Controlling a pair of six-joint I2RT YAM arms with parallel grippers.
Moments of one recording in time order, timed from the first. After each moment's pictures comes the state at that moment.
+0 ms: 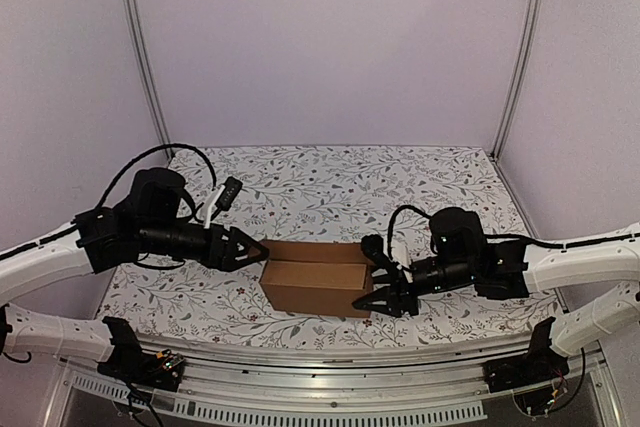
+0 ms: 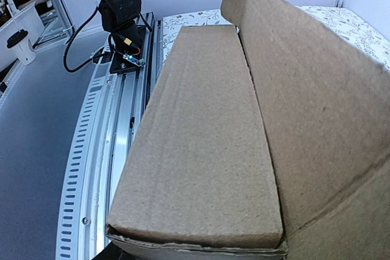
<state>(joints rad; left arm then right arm) -0.81 0.96 0.74 -0.36 0.35 -0.51 1.03 1.27 0.62 0.18 -0.43 -0.08</state>
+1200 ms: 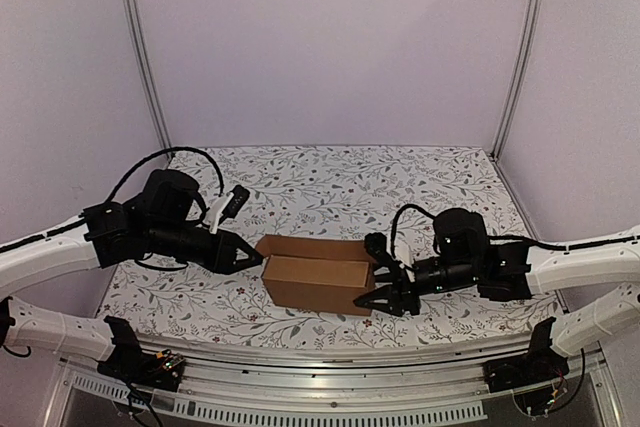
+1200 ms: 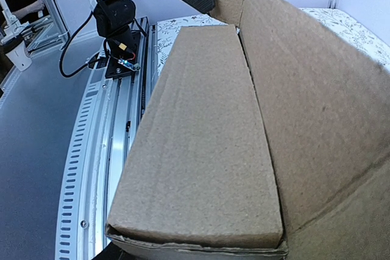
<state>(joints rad) -0.83 1.02 0.78 -0.46 0.30 -0.49 1.03 1.25 0.60 0.20 -0.40 -0.06</state>
